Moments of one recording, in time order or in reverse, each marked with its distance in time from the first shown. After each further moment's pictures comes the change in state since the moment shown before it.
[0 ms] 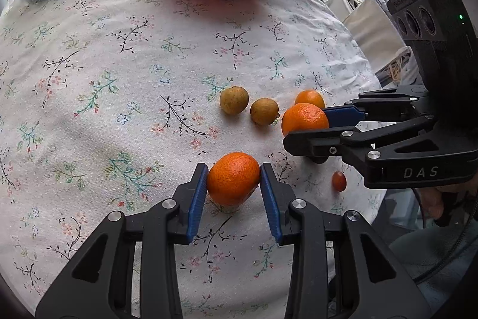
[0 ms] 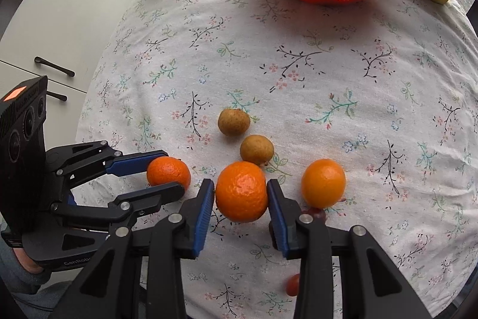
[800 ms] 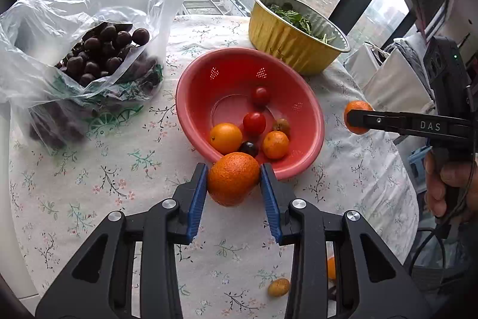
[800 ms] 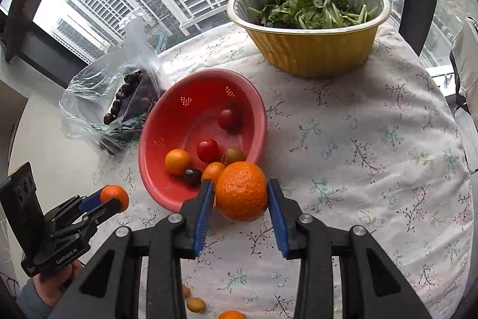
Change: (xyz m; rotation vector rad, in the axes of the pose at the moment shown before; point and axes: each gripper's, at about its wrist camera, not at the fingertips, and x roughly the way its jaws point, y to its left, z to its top) left arm -0.029 0.034 0.210 0.030 -0.199 0.139; right arm -0.089 -0.141 0.147 0.289 -0.336 -0.003
